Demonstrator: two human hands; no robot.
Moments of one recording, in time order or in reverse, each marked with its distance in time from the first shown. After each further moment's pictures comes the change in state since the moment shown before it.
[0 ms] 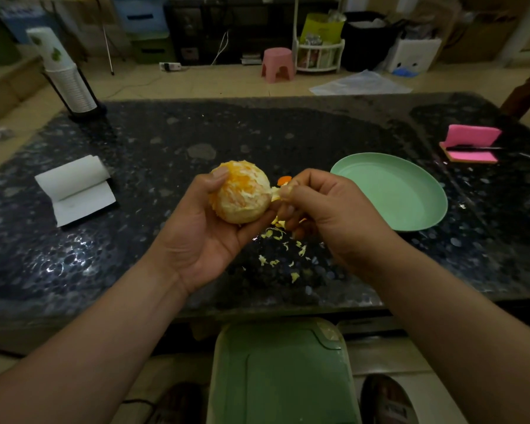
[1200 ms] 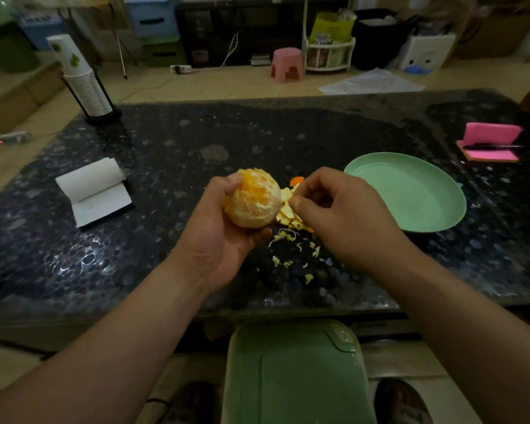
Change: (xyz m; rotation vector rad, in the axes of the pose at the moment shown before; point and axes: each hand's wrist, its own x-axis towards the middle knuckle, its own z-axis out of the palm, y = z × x) left_hand 0.008 -0.008 -0.011 0.190 0.169 0.045; right_hand -0.001 0.002 0.001 -0.699 0.157 -0.186
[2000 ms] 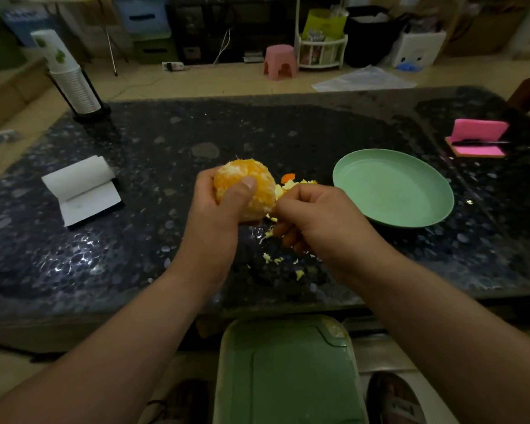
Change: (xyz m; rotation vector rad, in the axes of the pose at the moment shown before) left_hand -0.004 -0.015 0.008 0.403 0.108 0.357; right_hand -0.010 -0.018 0.011 0.533 -0.154 0.345
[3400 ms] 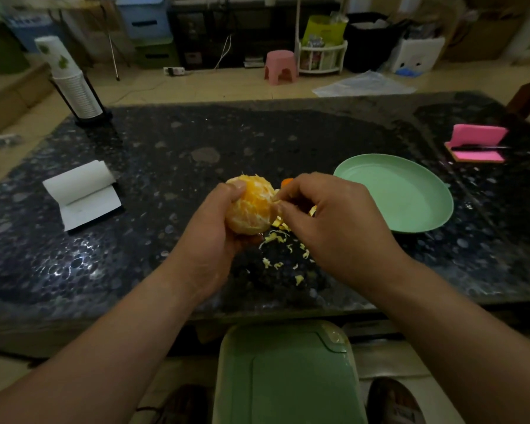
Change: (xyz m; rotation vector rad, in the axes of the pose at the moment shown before) left_hand 0.002 0.011 -0.002 -0.188 -0.083 -0.306; right_hand 0.004 0.009 -0.019 -0.678 0.211 -0.649
